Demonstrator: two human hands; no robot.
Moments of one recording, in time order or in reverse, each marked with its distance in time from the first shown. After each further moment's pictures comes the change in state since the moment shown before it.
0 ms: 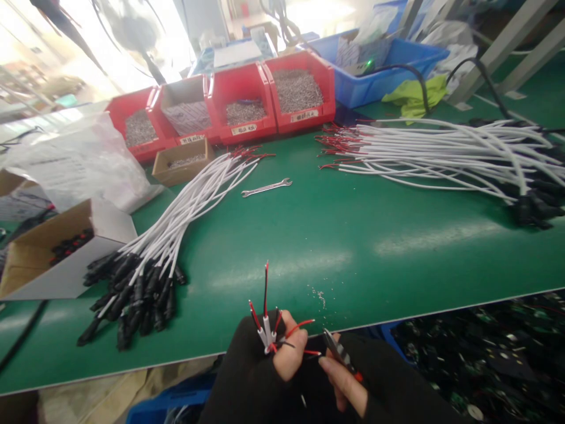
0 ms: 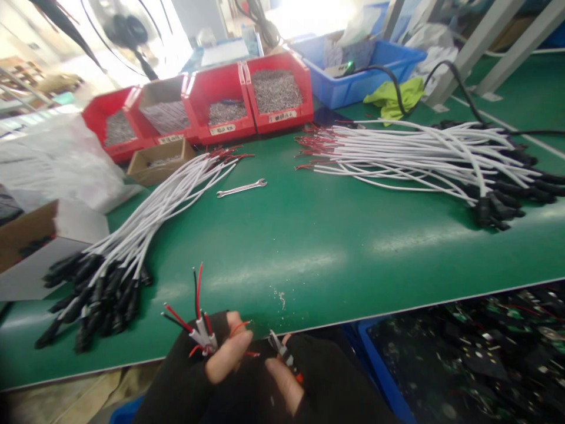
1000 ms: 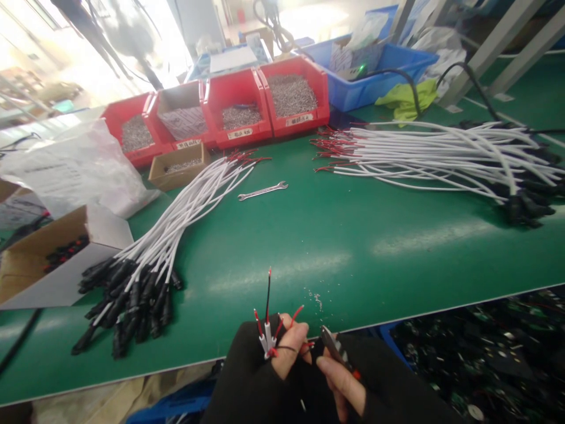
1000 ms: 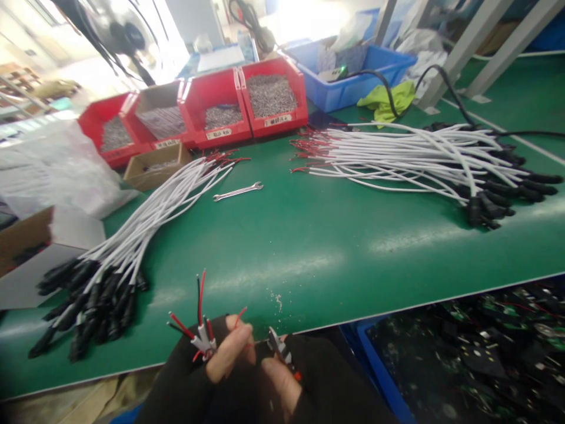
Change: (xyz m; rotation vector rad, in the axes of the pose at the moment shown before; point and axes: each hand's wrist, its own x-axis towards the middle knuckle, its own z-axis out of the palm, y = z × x) left_hand 0.005 -0.008 0.003 -0.199 -0.005 0.051; right_hand 0.006 -0.024 -0.019 0.224 -0.190 0.161
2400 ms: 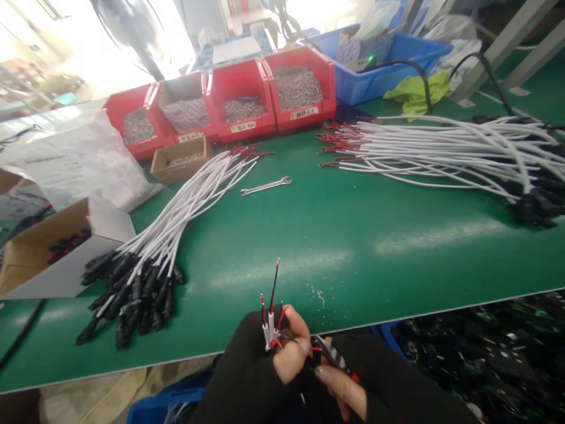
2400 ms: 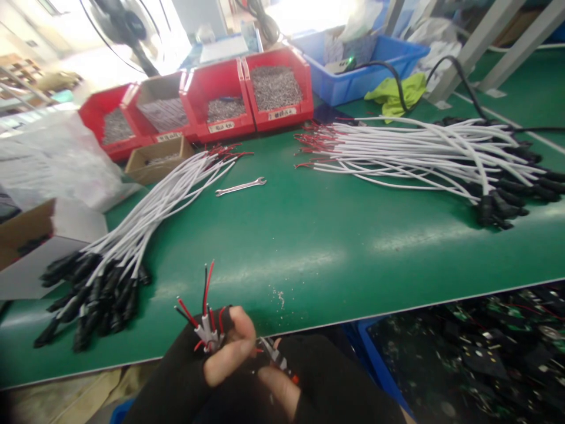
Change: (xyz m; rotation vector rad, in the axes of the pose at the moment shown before) left_hand 0.001 0.000 -0.024 -0.009 -0.169 -0.025; right_hand 0.003 0.009 -0.006 0.067 -0.140 -0.011
